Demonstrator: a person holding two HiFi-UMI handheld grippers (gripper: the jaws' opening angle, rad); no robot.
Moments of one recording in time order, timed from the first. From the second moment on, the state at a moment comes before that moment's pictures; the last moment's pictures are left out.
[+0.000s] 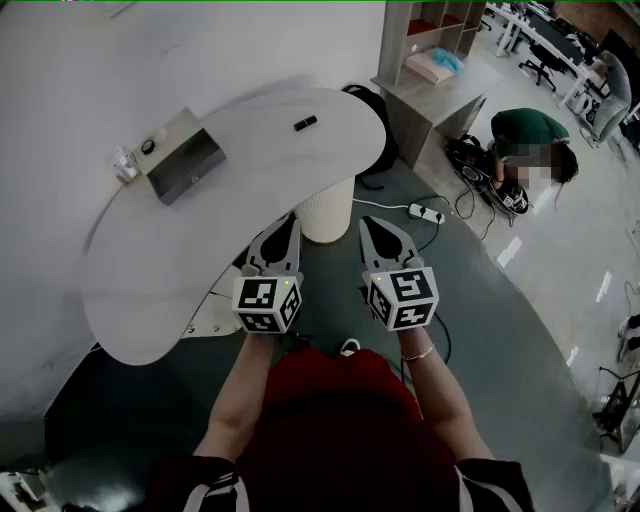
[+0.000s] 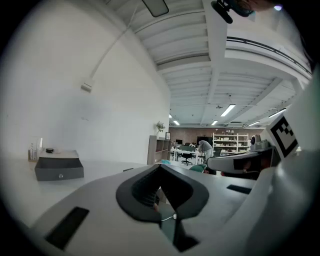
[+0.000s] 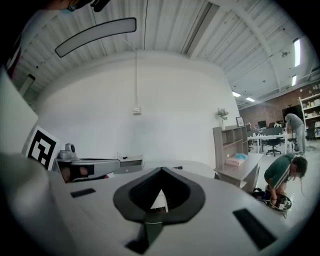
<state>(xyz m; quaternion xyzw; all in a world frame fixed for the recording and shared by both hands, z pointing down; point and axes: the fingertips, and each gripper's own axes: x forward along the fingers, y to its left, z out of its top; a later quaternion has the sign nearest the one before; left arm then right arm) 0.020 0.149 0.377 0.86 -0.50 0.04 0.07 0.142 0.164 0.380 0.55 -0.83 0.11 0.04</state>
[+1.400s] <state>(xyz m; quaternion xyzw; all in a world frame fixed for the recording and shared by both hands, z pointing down) 0.030 0.079 0.381 0.85 -0.52 0.03 0.07 0.168 0.107 0.396 0.55 -0.82 0.13 0.06</state>
